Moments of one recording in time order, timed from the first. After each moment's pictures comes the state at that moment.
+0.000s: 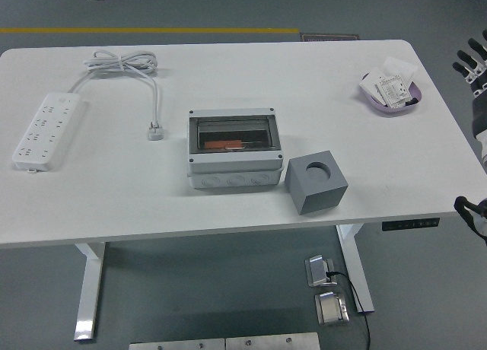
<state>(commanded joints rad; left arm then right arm) -0.01 0.32 -0.33 -0.19 0.41 0.02 0.00 0.14 -0.37 1.51 1.42 -0.80 -0.22 0.29</state>
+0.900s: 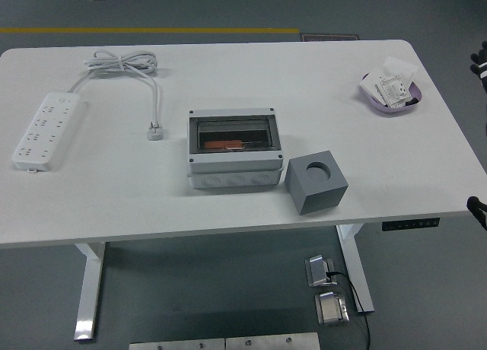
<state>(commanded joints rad) -0.01 0.33 -0.29 -0.19 0.38 0.02 0.00 0.12 -0.38 1.55 1.42 -0.85 -0.23 0.26</state>
